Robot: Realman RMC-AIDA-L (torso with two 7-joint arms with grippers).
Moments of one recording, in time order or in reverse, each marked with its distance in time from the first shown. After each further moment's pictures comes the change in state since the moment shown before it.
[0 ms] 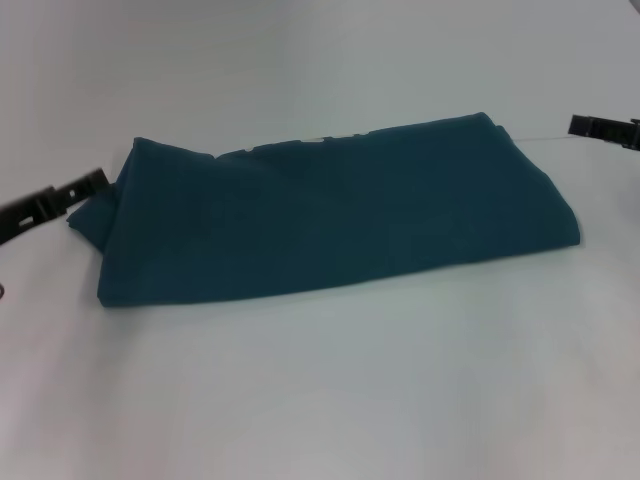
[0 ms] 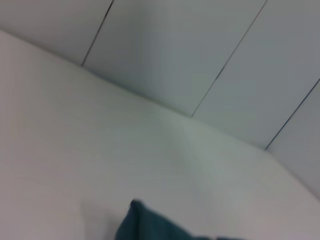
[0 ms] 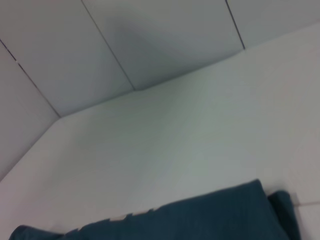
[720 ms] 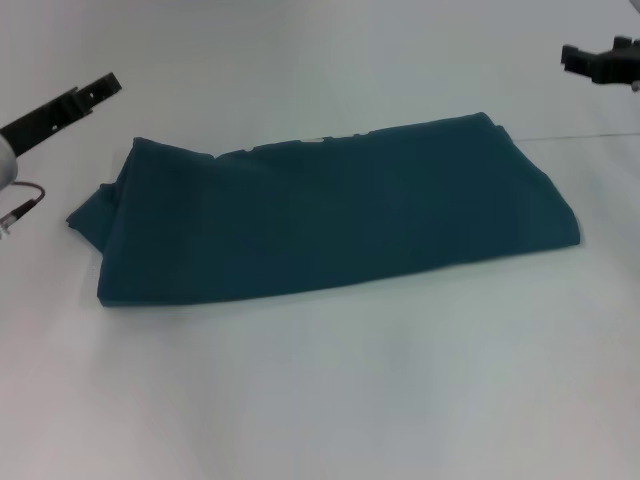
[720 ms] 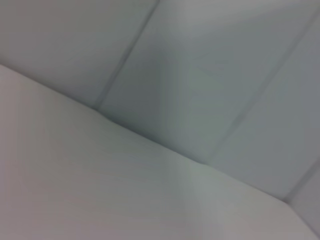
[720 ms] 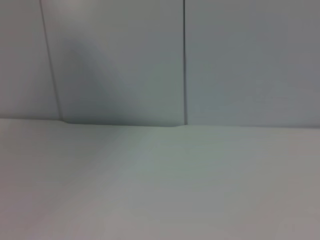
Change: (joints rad) left arm -0.226 0.014 -0.097 -0.130 -0.043 -0.239 0.012; right arm 0.224 0.028 0.103 0.200 0.037 0.475 -0.517
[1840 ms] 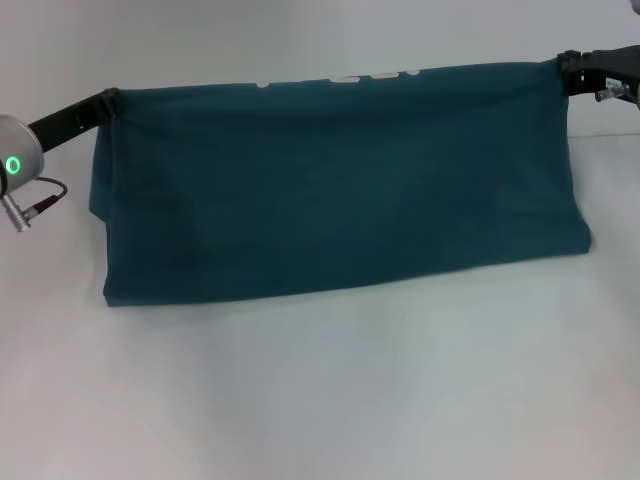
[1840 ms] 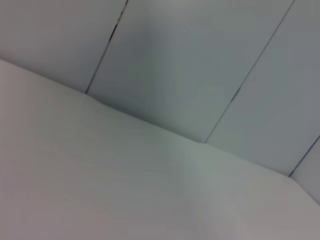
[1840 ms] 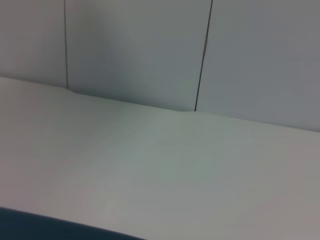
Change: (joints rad) left arm -0.059 -0.006 -0.009 -0.012 0.125 -0.037 -0.043; right arm 0.066 0.028 -0.001 0.030 -0.113 0.094 -0.049
